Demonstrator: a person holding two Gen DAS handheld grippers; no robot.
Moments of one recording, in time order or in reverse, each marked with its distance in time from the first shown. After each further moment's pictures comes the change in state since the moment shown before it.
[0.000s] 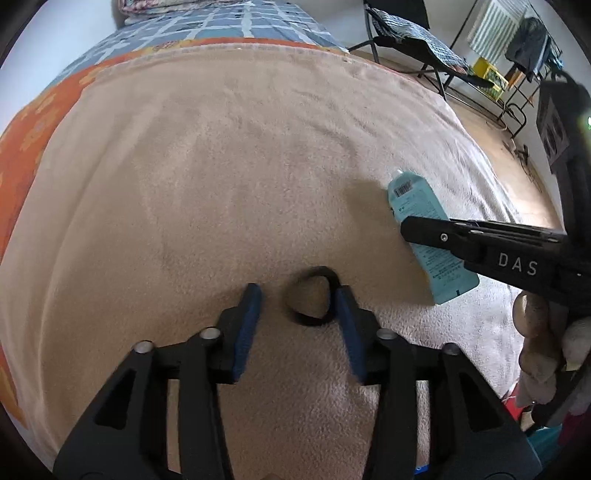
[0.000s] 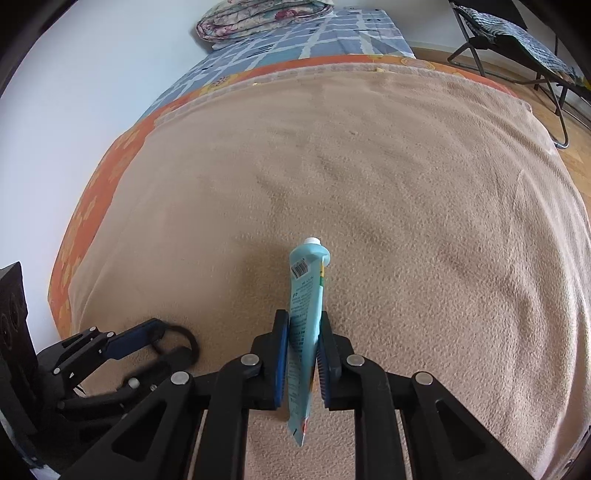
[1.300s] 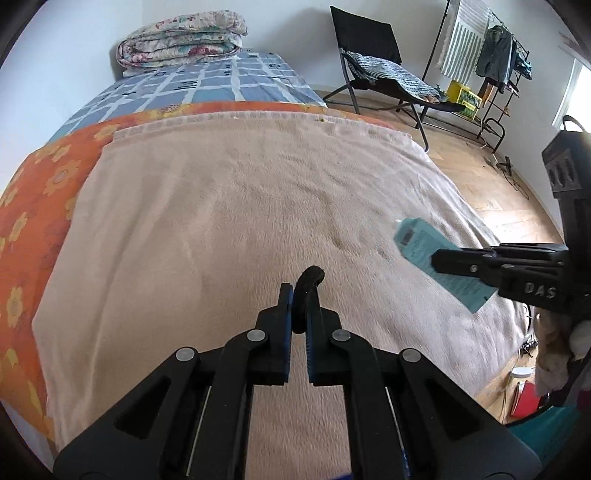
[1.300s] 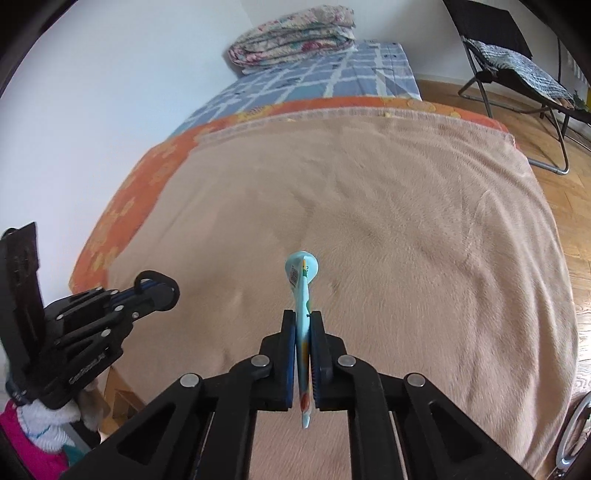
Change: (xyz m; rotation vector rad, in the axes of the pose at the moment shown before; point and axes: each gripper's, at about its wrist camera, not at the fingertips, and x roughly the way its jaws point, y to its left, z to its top) left arm -0.075 0.003 -0.013 0.069 -0.196 -0.023; right arm -0.083 0.012 -0.045 -0.077 -0.123 0.055
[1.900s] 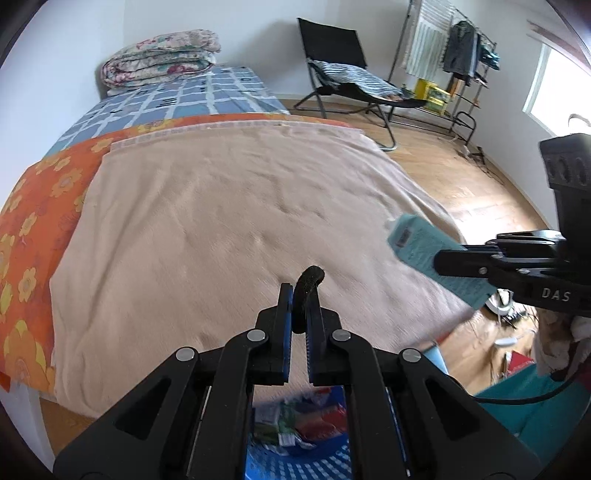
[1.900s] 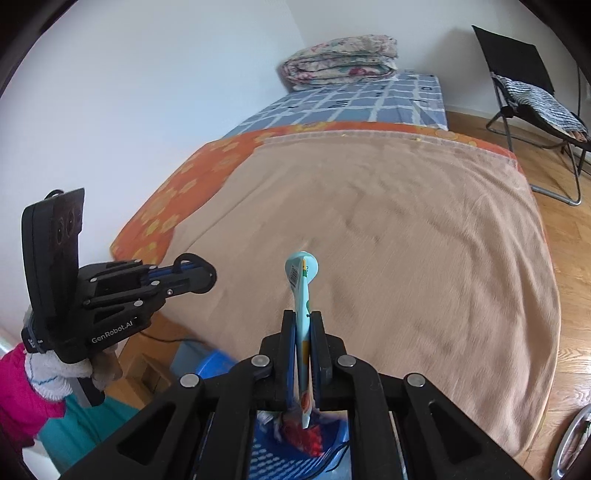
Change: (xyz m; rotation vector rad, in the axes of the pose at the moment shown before) left arm -0.084 -0.041 -0.063 0.082 -0.039 -0.073; right arm -0.085 0.038 -0.085 -0.135 -0.073 0.098
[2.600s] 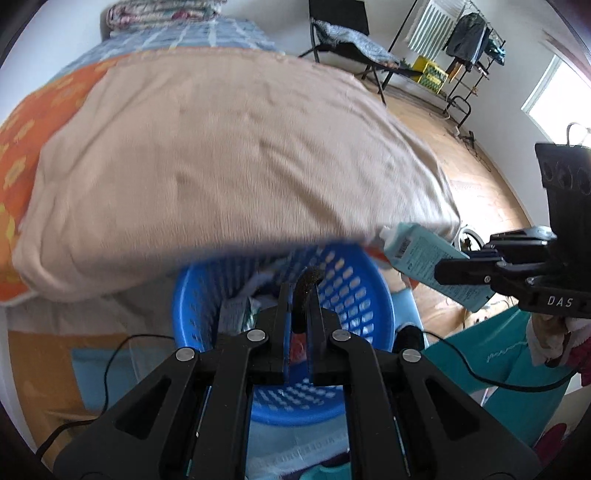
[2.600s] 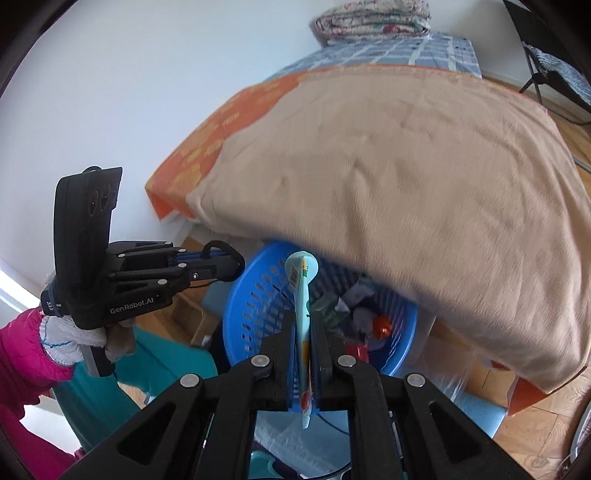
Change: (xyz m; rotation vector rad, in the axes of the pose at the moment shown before) left arm -0.015 -0.009 -0.116 -0.108 0.165 -0.078; right arm 0.003 0.040 -0.105 -0.034 0.176 0.112
